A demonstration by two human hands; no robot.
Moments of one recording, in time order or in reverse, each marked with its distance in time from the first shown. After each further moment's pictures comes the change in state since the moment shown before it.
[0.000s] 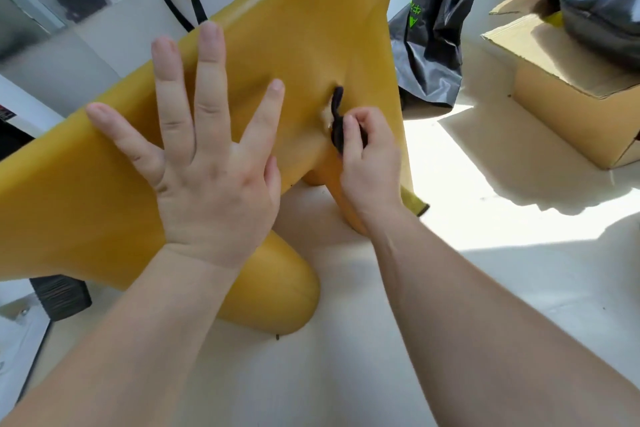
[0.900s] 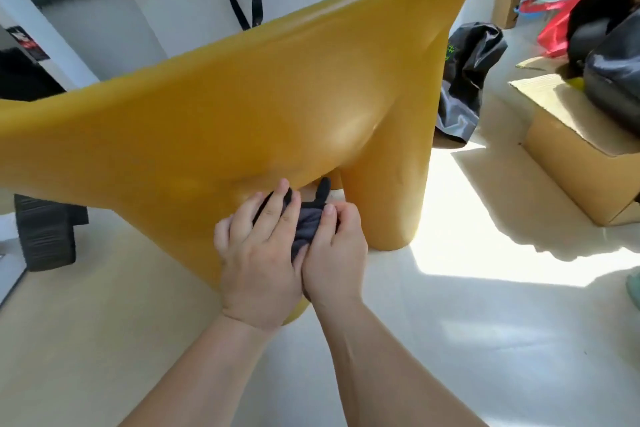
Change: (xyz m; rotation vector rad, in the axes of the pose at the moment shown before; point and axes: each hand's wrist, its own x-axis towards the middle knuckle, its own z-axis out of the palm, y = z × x) left_hand -0.133 0.009 0.022 -0.364 -0.207 -0.254; right_hand -0.138 -0.019 0.034 -0.066 -0.136 0.306
